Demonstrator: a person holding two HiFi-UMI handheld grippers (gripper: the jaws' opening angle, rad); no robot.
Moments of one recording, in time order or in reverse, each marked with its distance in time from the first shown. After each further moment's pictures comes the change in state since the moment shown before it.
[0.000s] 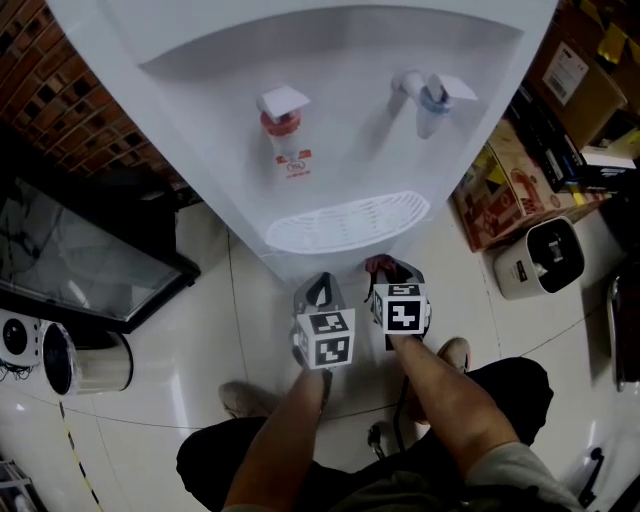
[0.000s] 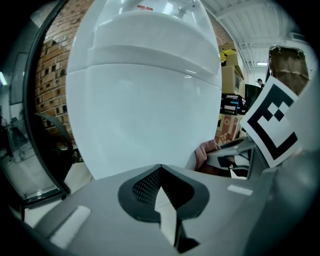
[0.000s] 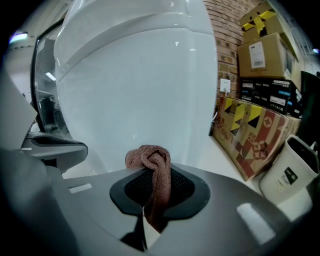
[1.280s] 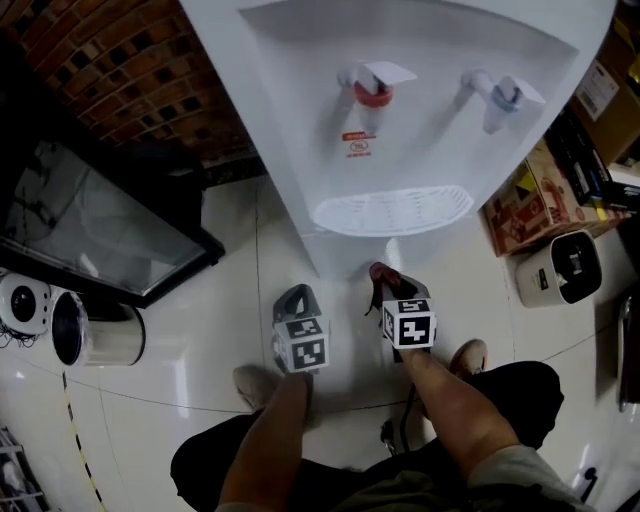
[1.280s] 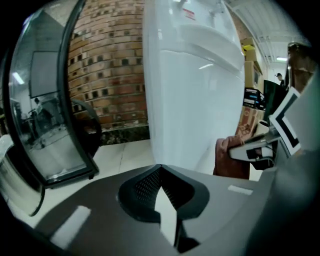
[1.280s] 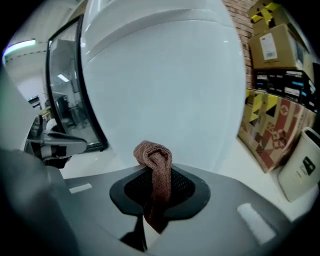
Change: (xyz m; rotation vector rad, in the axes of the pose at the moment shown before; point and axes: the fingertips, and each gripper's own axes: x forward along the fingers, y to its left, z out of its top) left arm -0.039 0.102 -0.072 -0.087 0.101 0.164; right arm 0.001 0.061 -0.046 -0.047 0.039 0.142
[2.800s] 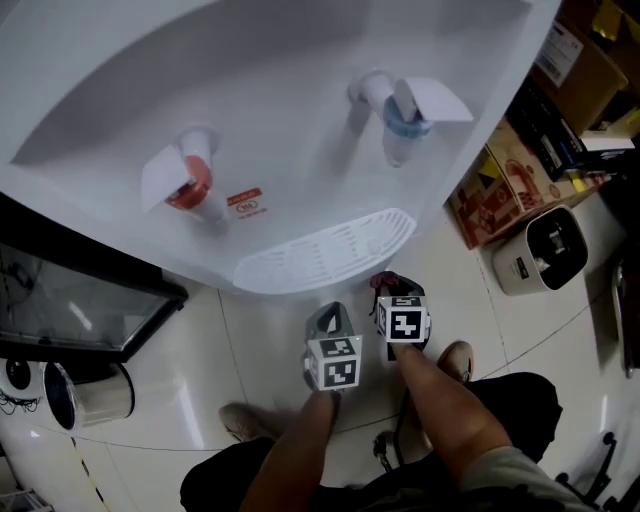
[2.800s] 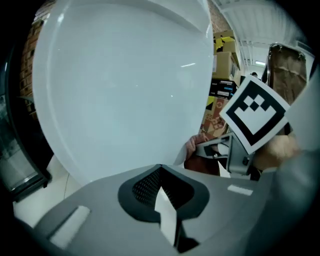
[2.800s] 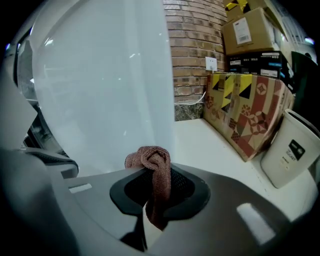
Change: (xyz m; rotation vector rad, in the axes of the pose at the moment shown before) left arm 0.053 -0.161 0.003 0.111 0.044 -0.269; right arm 0.028 -0.114 -0.015 0.163 0.046 -0.198
